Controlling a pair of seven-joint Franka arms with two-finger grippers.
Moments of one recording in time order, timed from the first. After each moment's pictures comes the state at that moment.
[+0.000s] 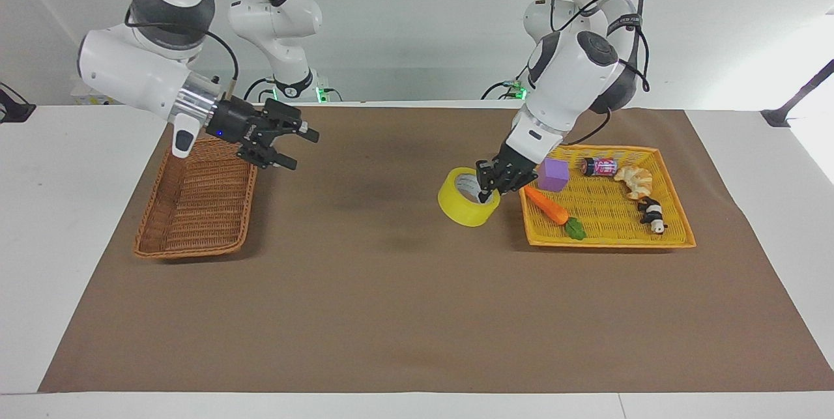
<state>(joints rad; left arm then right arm) -0.34 0.14 -0.20 -1.82 -0.31 2.23 -0.45 0.13 0.03 -0.11 -1.90 1.04 1.86 -0.32</state>
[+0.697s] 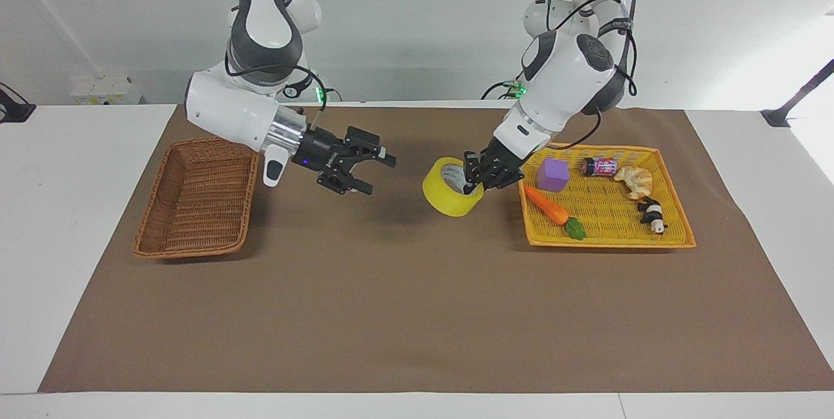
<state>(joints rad) -0.35 0.14 -0.20 -1.82 -0.41 2.22 -0.28 0.34 0.11 -0.11 -1.91 1.19 2.08 -0.38</state>
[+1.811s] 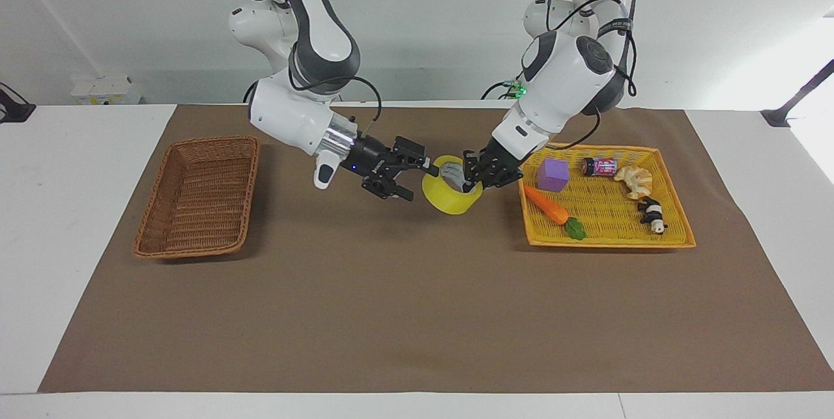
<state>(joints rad) -0.35 0.14 -0.20 -1.82 -0.41 2.20 -0.28 0.52 0.17 -0.11 -1.92 1.35 2.33 -0.38</state>
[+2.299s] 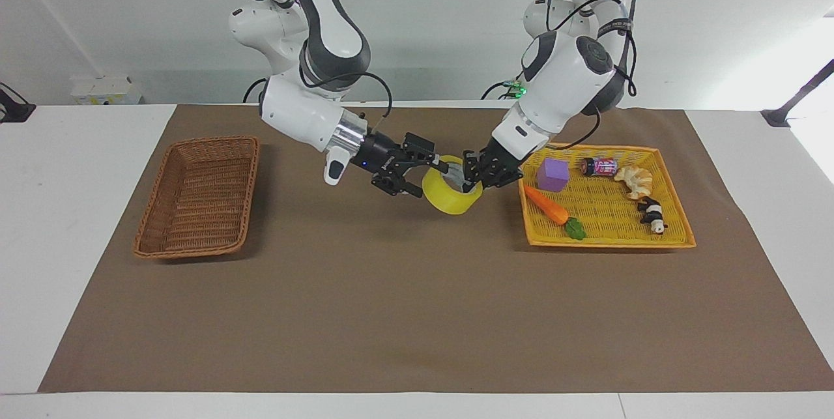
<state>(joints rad) -0.35 0.14 -0.20 -1.82 -0.41 2.20 -0.28 0.53 0.17 -0.12 -1.92 1.36 2.34 -0.37</state>
